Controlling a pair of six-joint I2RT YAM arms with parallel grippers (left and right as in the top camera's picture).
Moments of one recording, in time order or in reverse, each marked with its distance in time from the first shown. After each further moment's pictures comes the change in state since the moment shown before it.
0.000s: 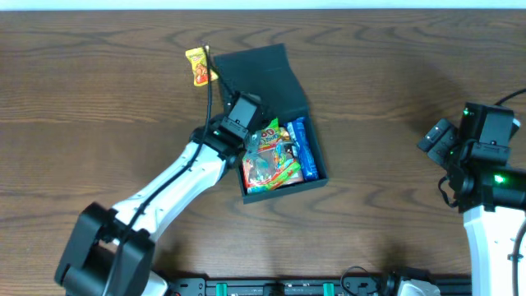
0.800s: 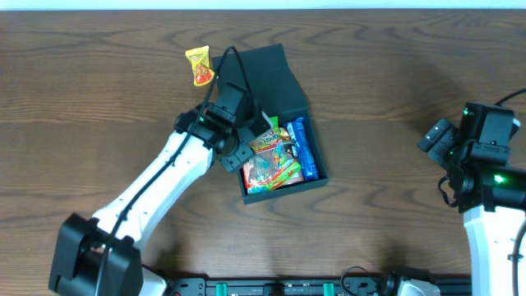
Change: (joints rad) left arm 0.081 -0.006 0.113 -0.261 0.245 0.603; right arm 0.000 0.000 0.000 0.000 0.000 0.000
